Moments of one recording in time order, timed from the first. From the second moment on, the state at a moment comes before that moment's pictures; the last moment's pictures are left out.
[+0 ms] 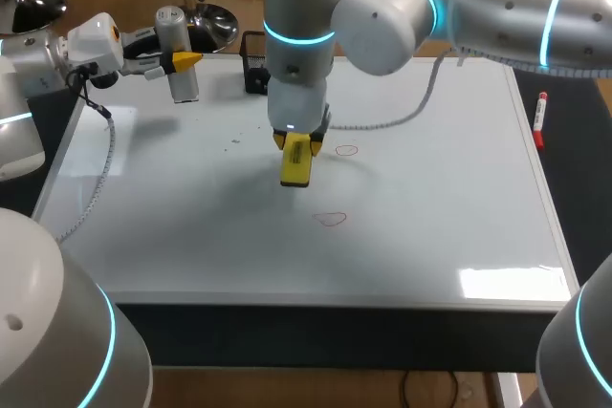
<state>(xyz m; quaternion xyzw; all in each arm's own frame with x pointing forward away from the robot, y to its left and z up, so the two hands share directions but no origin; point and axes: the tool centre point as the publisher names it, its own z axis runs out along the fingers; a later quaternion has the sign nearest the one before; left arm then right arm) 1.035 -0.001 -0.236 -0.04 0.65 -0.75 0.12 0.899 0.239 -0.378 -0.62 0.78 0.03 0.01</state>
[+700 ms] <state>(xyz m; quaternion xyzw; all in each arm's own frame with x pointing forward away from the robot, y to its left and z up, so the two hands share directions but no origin) 1.035 -0.001 -0.236 -0.04 0.65 -0.75 0.12 0.873 0.295 -0.410 -0.66 0.75 0.03 0.00</state>
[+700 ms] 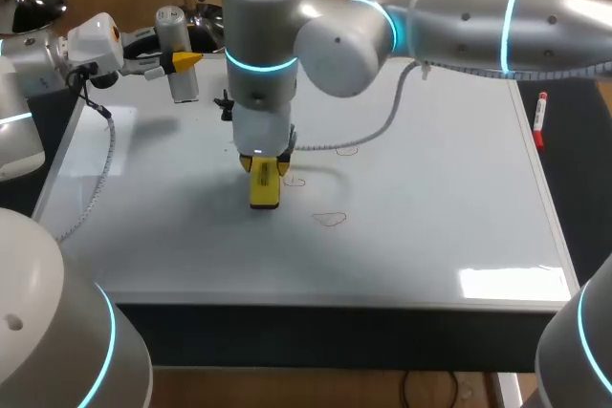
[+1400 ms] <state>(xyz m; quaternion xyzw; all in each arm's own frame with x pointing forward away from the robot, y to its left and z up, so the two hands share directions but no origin) 1.035 -0.001 -0.236 -0.04 0.65 -0.75 0.12 0.871 0.284 -0.433 -0.64 0.77 0.04 -0.03</state>
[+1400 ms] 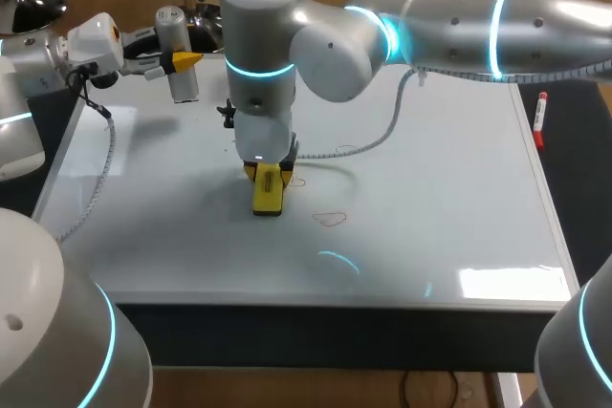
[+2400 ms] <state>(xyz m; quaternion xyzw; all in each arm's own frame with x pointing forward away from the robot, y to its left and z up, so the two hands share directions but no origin) 1.035 -0.001 -0.236 -0.04 0.65 -0.75 0.12 0.863 0.213 -0.432 -0.58 0.81 0.04 -0.07</state>
